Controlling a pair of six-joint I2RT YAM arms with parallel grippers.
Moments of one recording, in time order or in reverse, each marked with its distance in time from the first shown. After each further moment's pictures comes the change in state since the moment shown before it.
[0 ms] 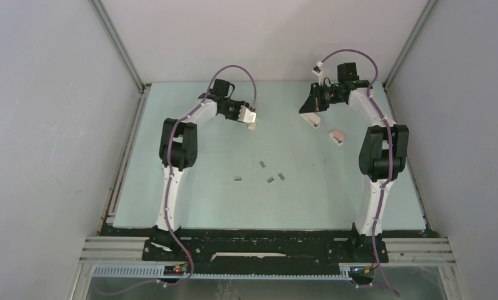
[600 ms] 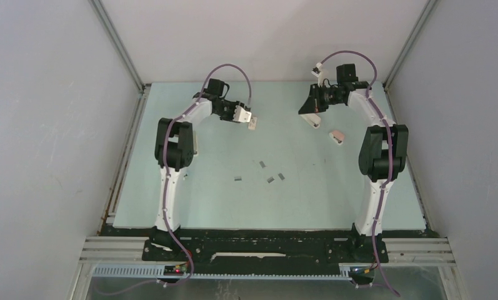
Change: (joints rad) left arm 0.029 -0.047 -0.047 -0.051 -0.004 0.008; right arm 0.004 -0.001 -0.026 0.025 0.001 0.003
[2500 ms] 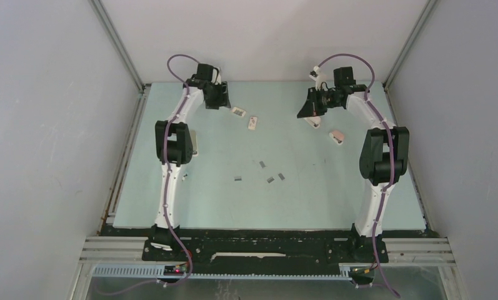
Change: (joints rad) left arm 0.079 0.153 0.437 -0.178 -0.378 -1.804; right arm 0.032 -0.057 -0.083 0.023 0.045 0.018
